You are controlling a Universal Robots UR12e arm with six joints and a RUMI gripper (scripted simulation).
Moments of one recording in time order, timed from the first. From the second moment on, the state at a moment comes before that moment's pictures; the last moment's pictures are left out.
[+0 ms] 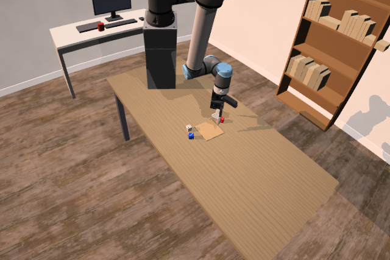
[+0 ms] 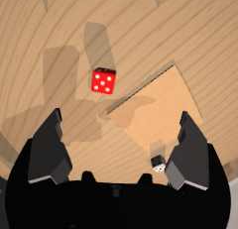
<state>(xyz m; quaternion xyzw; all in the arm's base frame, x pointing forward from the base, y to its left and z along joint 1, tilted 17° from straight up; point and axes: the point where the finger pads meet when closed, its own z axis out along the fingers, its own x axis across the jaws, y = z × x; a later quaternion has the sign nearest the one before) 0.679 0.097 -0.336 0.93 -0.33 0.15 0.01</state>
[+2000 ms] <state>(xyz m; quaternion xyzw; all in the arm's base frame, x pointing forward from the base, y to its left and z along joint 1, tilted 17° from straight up) 0.686 0.141 -0.338 0.93 -0.33 0.15 0.01</state>
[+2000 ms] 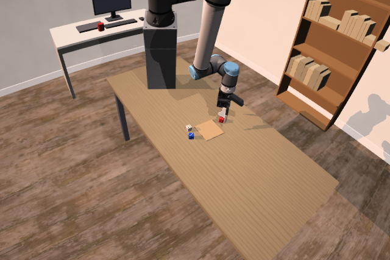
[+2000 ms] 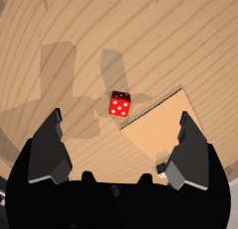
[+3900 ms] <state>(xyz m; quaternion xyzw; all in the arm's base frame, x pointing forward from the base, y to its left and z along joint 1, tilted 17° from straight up) 0.649 0.141 -0.247 0.90 -0.42 0.15 0.00</state>
